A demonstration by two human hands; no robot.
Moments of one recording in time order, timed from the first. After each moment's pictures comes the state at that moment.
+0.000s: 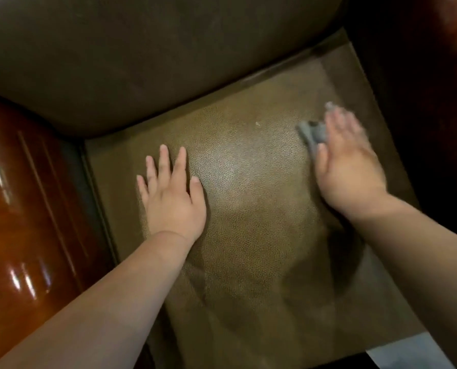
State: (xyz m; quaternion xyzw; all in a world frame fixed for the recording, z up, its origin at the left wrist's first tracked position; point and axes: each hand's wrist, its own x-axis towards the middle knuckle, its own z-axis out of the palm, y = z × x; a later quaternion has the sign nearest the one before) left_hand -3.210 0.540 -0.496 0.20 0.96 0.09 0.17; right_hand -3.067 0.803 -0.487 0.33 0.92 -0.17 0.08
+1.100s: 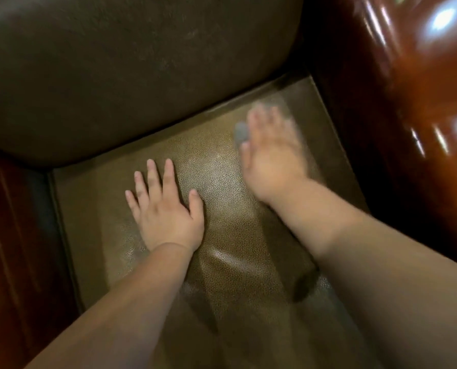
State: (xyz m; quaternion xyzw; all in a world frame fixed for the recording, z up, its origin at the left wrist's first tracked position) left_hand -3.191 0.611 -0.519 0.16 0.98 0.05 0.07; right_hand -3.150 0.818 -0.492 0.27 0.94 -0.16 0.12
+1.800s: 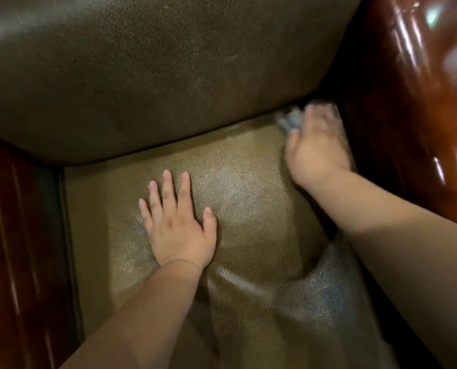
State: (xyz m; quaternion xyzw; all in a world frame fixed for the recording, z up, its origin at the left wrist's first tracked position) left_hand -3.189 0.608 -0.530 0.16 0.98 0.06 0.05; right_hand -3.179 0.882 -0.506 0.32 0.93 -0.15 0.10
